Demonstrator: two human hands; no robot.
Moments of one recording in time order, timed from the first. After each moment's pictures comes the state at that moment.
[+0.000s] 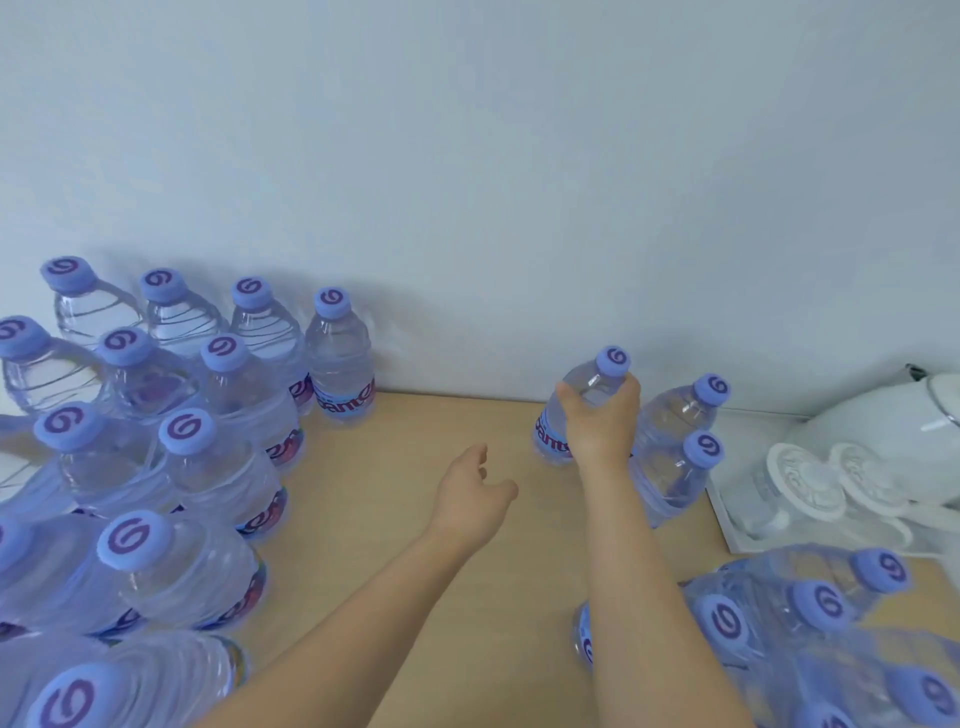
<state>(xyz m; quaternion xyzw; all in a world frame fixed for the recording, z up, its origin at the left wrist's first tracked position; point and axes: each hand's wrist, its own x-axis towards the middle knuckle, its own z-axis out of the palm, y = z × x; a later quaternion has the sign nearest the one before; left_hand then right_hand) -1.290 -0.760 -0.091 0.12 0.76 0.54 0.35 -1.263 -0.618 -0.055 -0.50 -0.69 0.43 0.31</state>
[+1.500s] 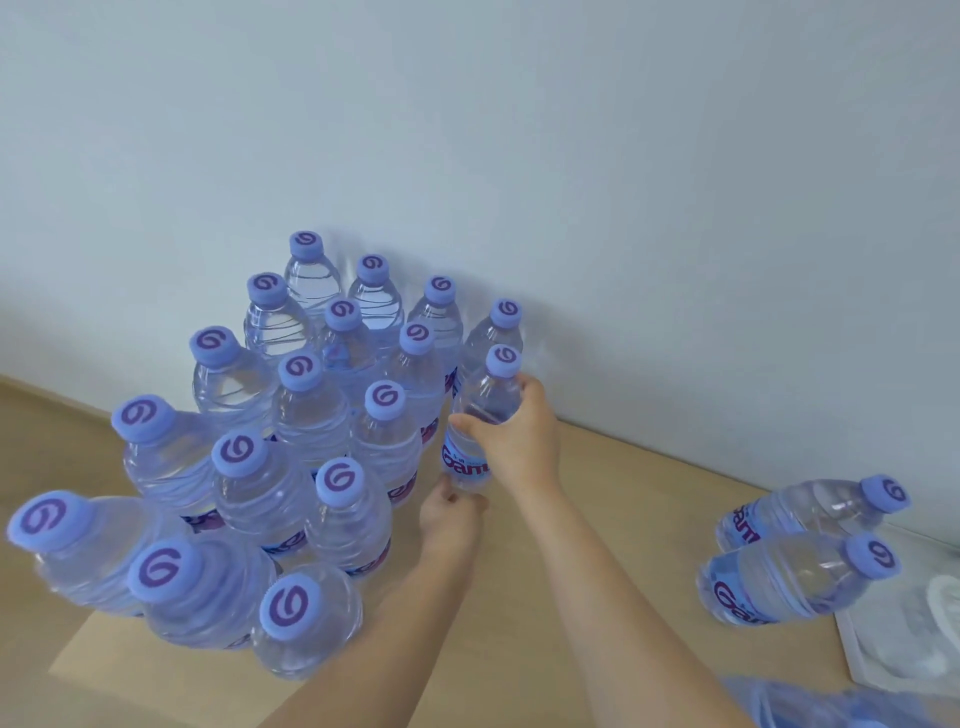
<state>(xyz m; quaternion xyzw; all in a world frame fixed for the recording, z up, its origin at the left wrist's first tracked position) -1.325 -0.859 -0.109 -0.23 0.62 0.70 0.26 -1.354 -0.784 -0.053 -0.26 -0.83 0.47 0.12</state>
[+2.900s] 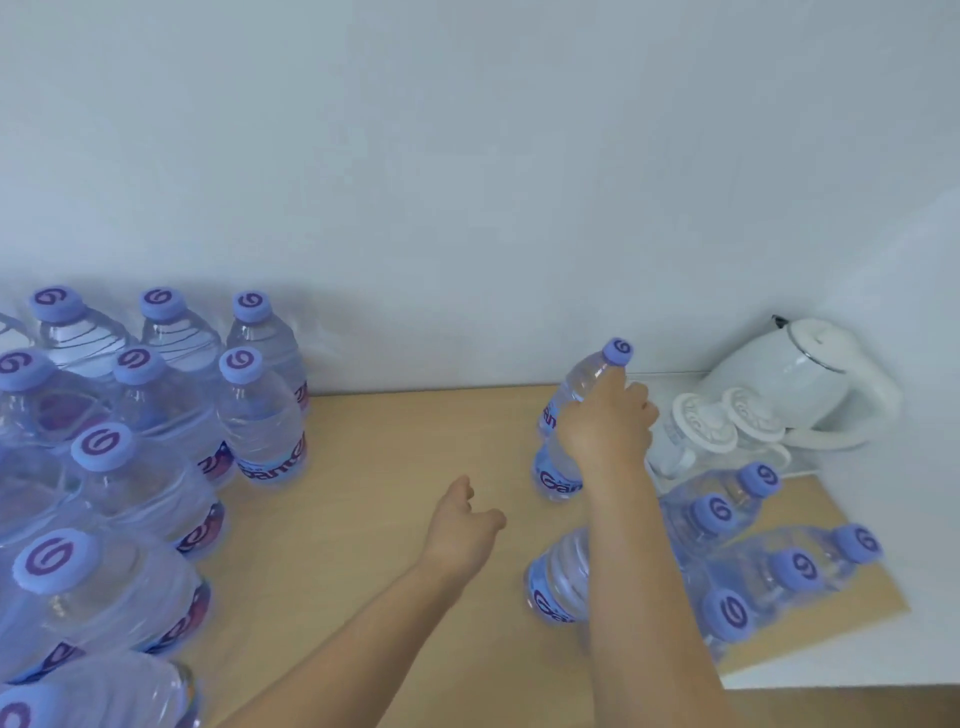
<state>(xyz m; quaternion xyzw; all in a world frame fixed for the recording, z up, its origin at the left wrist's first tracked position) -1.230 -0.764 -0.087 0.13 0.72 0.51 0.46 -1.189 -0.649 0.020 -0.59 -0.79 0.15 0.10</state>
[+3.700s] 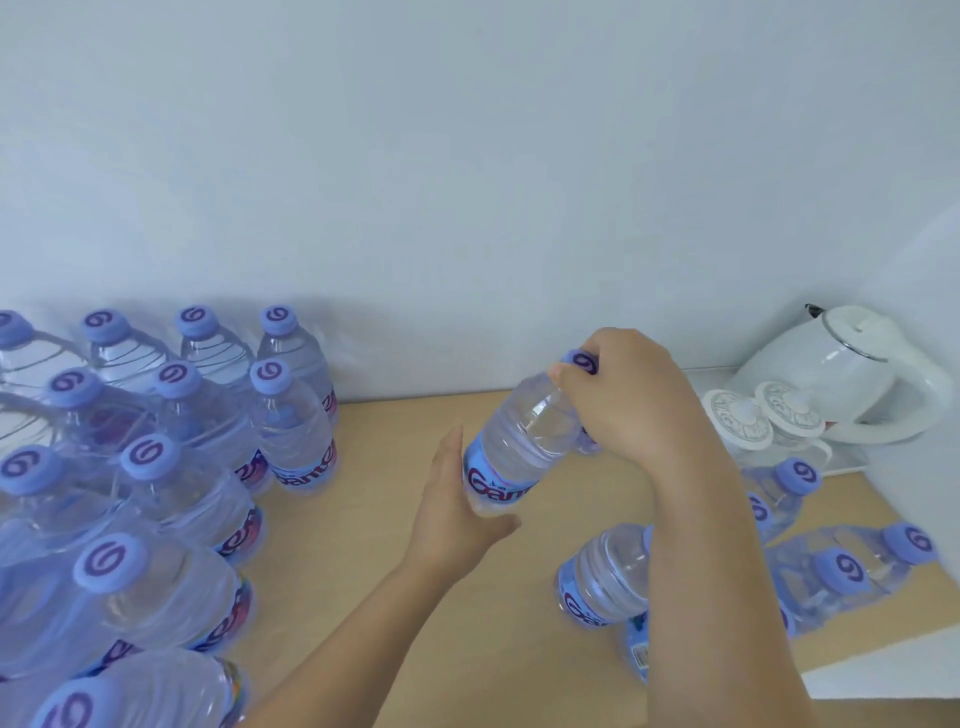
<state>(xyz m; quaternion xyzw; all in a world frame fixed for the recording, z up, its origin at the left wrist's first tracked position) -1.257 -0.789 -0.071 0.27 0.75 0.53 0.31 -1.187 -0.676 0.088 -0.40 -0.88 0.21 0.13</state>
